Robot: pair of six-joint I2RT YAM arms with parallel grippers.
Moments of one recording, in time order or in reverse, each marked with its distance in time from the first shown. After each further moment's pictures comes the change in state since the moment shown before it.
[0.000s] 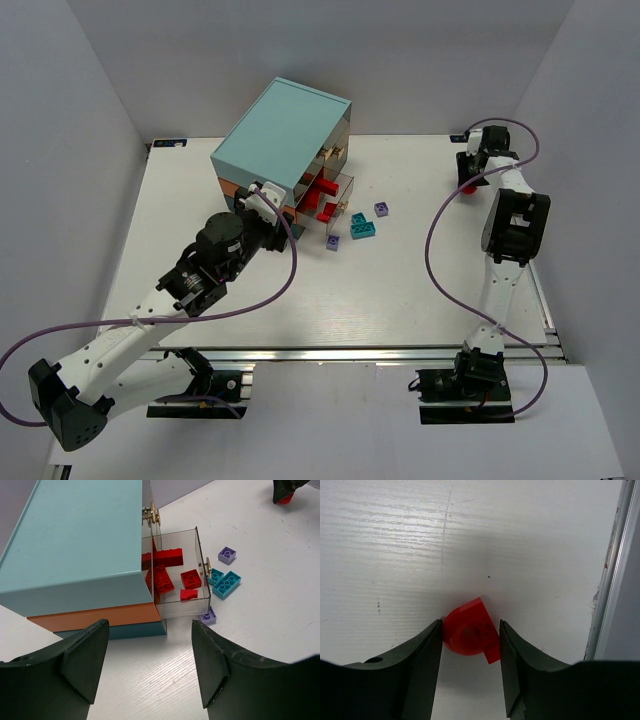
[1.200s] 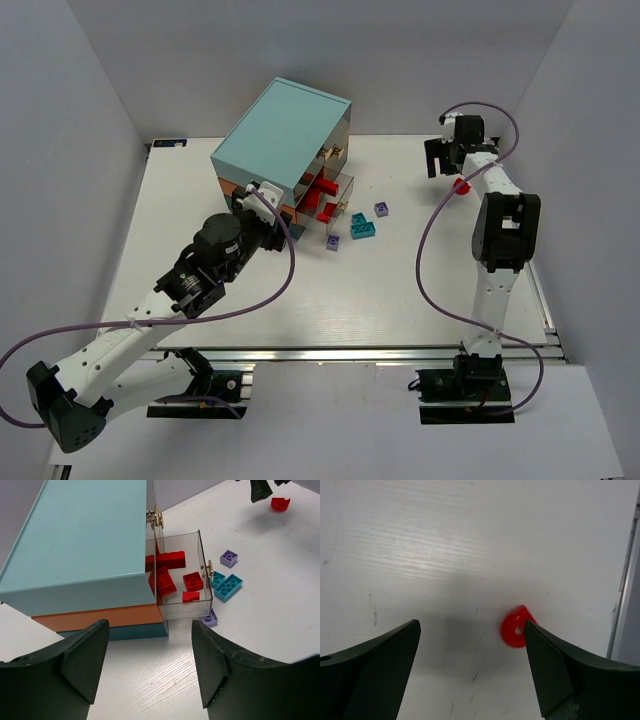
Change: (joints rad) left arm -0.002 -0.013 0.000 0.001 -0.015 -0.001; right arm 0.152 -0.197 -0.161 0.109 0.046 0.073
